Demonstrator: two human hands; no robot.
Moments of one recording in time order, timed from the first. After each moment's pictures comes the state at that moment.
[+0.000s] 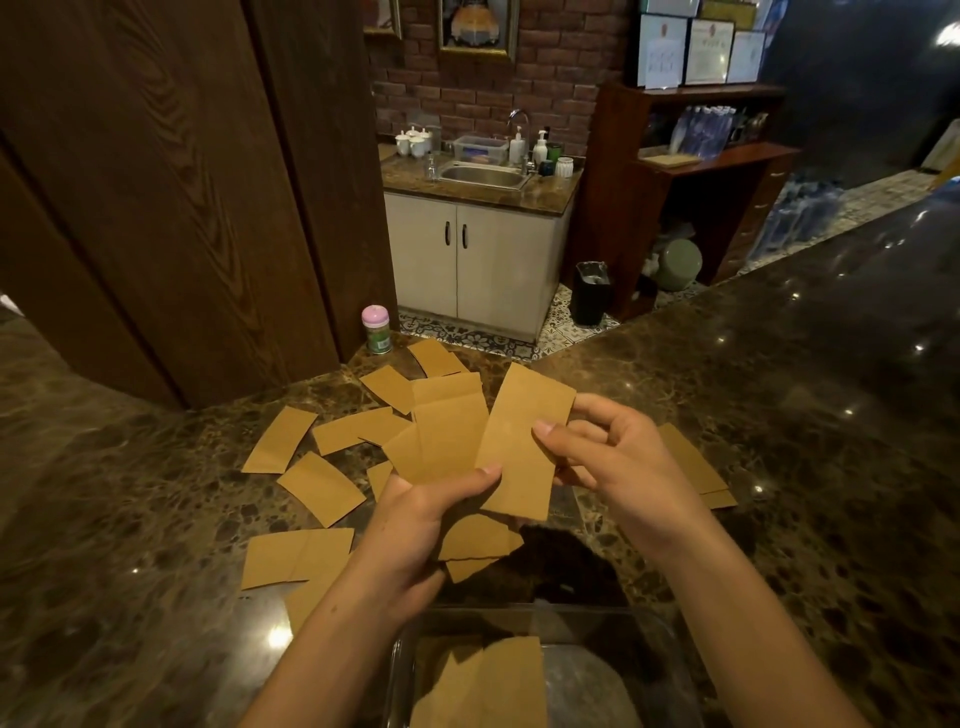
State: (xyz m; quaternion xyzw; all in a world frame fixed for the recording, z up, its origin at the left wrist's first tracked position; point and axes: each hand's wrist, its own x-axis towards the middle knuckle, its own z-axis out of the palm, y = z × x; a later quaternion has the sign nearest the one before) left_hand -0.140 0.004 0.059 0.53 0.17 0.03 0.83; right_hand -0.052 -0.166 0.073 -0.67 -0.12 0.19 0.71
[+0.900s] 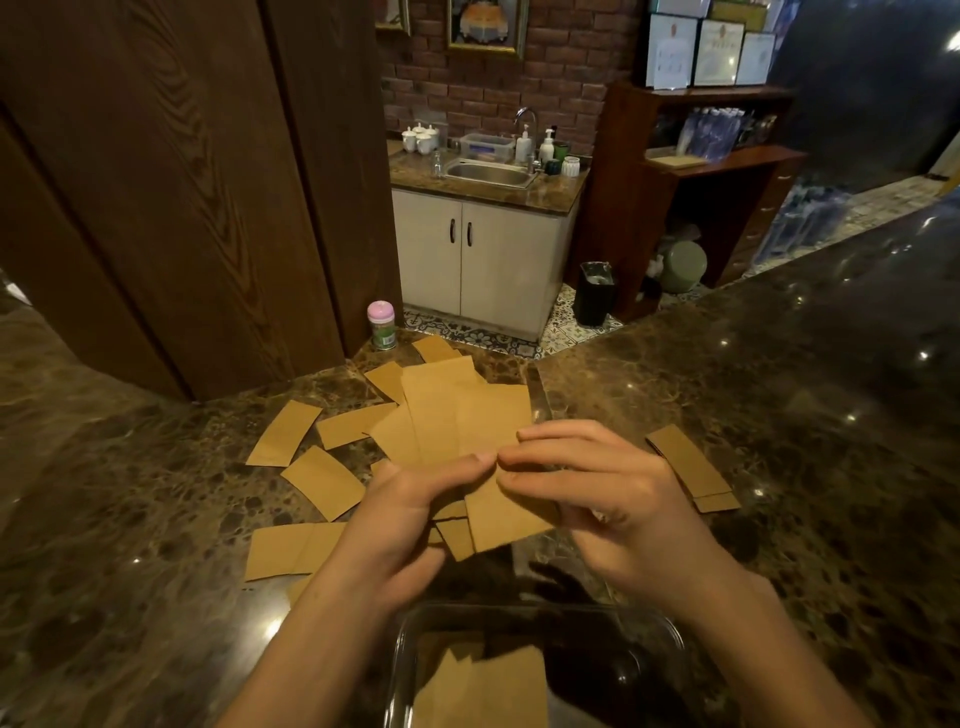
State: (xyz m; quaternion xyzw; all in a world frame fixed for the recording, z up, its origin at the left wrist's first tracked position) left_hand -0.139 0.017 0.056 0.51 0.18 -0.01 0.84; right_hand -0.067 -0.181 0.062 -0.76 -0.53 -0.13 0.34
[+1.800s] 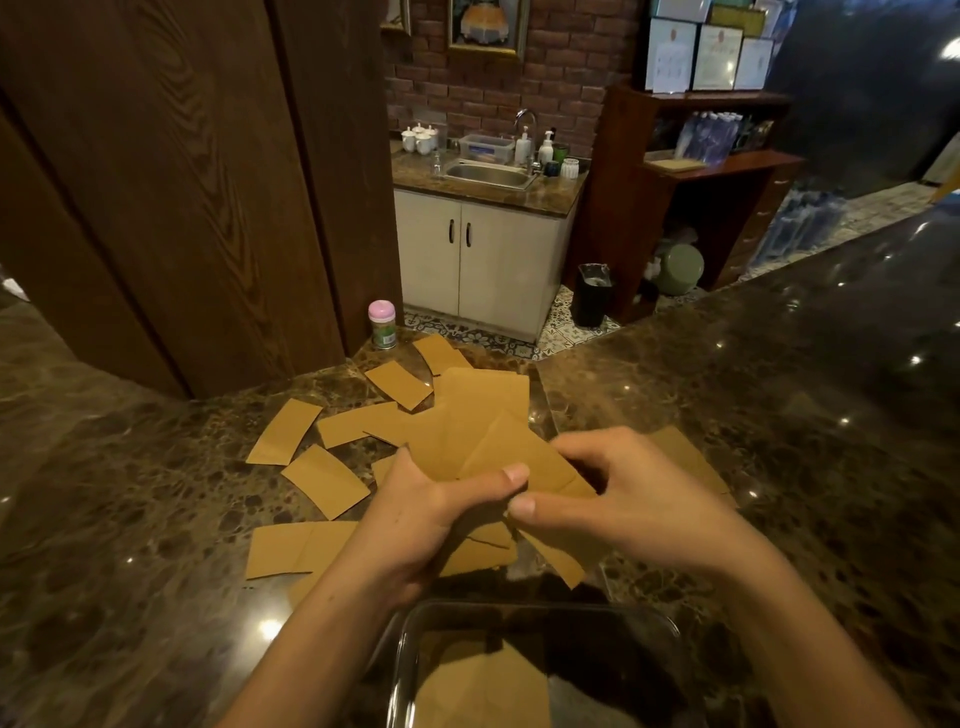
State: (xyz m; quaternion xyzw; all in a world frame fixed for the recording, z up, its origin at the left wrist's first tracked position) left_hand -0.140 0.017 0.061 0.60 0.06 0.04 0.80; right_hand -0.068 -0.174 0.103 -0.85 -0.31 0.21 0.37
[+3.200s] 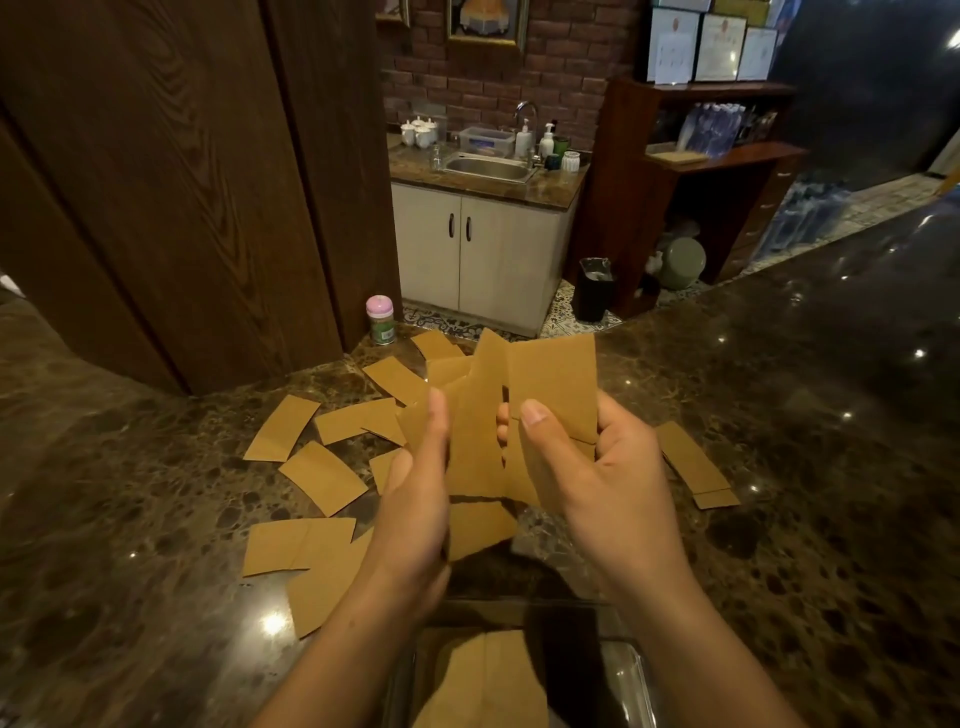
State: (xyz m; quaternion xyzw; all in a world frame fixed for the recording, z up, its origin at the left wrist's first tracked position) left_hand -0.141 -0.005 0.061 0.51 0.18 0.07 0.84; right_hand -0.097 -0.138 0.084 -0.72 -0.14 0.02 0.68
